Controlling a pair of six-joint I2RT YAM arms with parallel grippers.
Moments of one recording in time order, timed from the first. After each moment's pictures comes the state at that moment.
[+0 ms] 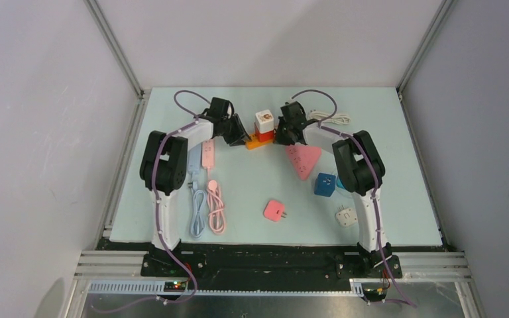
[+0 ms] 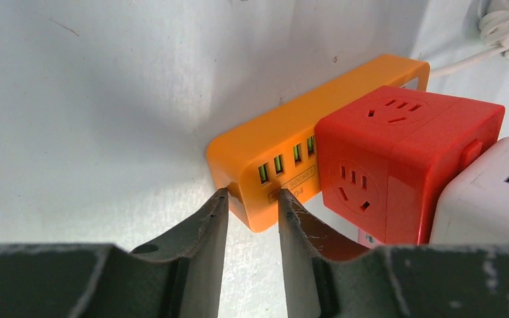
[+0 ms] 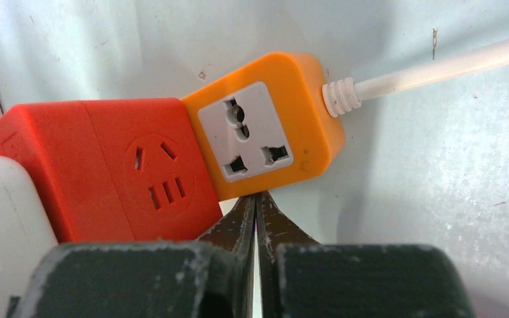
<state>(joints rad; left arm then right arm) -0.30 2.12 1.51 -0.30 0.32 -0.70 0.49 2.21 1.59 -0.21 -0.05 0.64</state>
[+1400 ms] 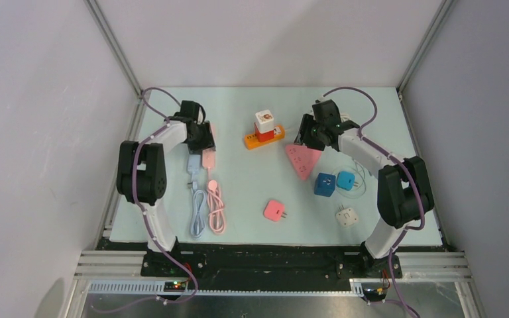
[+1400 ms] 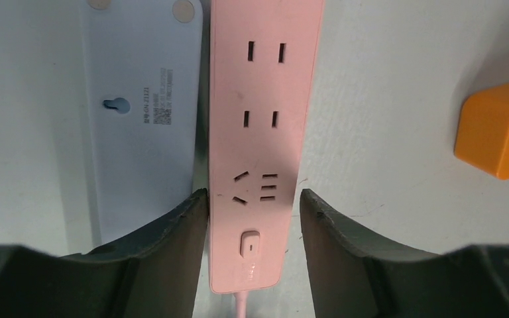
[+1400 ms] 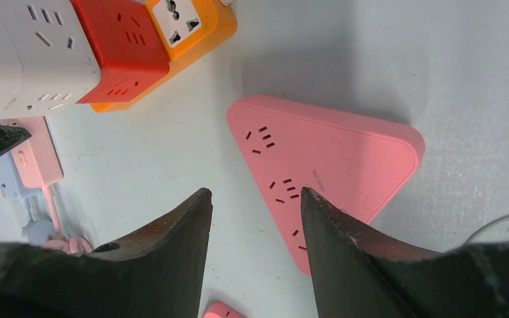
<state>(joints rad) -0.12 1.92 1.34 -0.52 0.07 -0.37 0.38 1.71 1.27 -0.39 -0.04 0.59</state>
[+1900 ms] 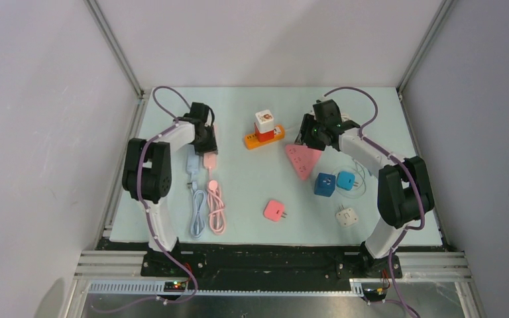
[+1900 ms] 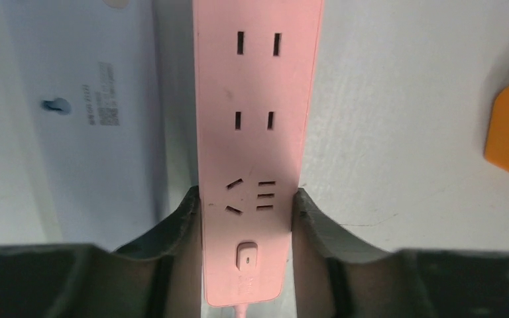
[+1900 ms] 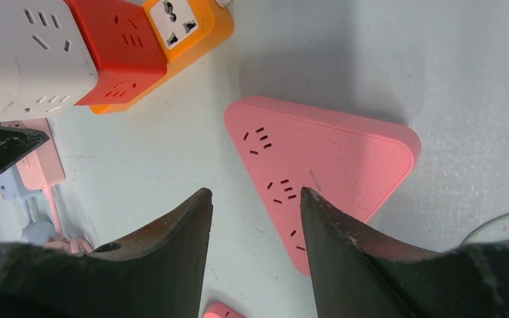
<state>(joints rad) -0.18 1.97 1.36 -0.53 0.01 -0.35 0.37 1.71 1.27 -0.39 -0.04 0.59</state>
